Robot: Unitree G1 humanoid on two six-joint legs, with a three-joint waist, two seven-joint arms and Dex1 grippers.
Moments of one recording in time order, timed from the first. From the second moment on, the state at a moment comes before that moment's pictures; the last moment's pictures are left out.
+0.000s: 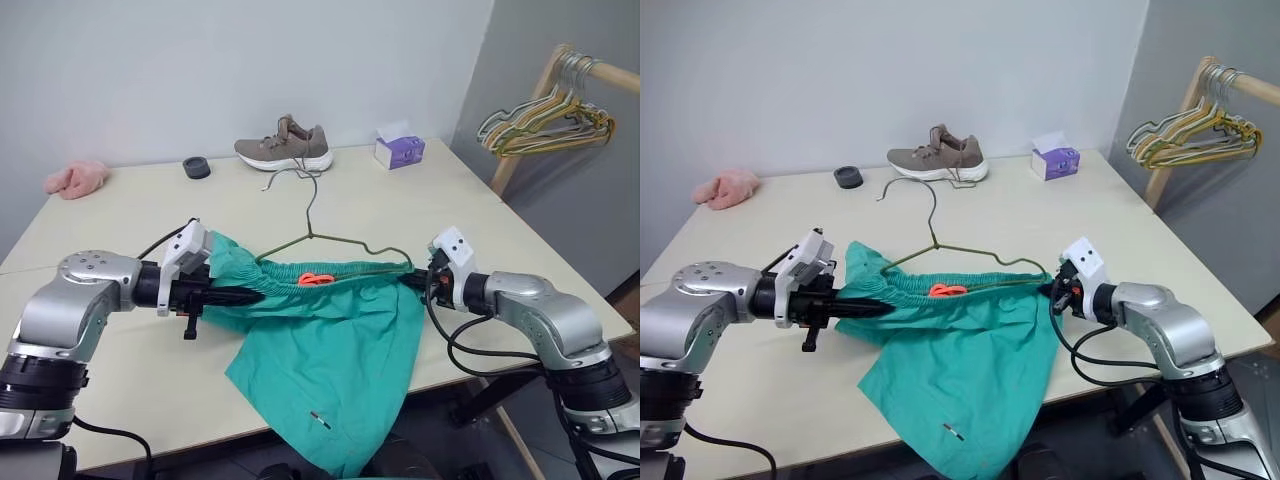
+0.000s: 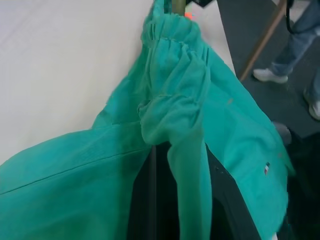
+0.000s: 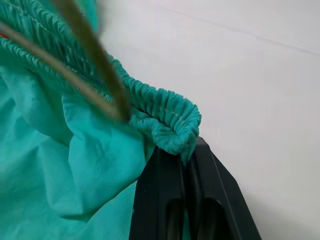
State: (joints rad) left arm -0.38 0.96 0.02 0.01 -0.48 0.50 -1.43; right arm -0.41 -0.60 0.13 -0.19 0.43 0.86 0.66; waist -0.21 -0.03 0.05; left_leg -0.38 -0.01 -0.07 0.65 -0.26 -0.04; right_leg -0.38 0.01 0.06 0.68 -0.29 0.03
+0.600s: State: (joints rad) left arm -0.41 0.95 -0.04 0.13 -0.38 0.30 -1.42; right arm -0.38 -0.64 0.13 -0.28 0.45 0.87 0.68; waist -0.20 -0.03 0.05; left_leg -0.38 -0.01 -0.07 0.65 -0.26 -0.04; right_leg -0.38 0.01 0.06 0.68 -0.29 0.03
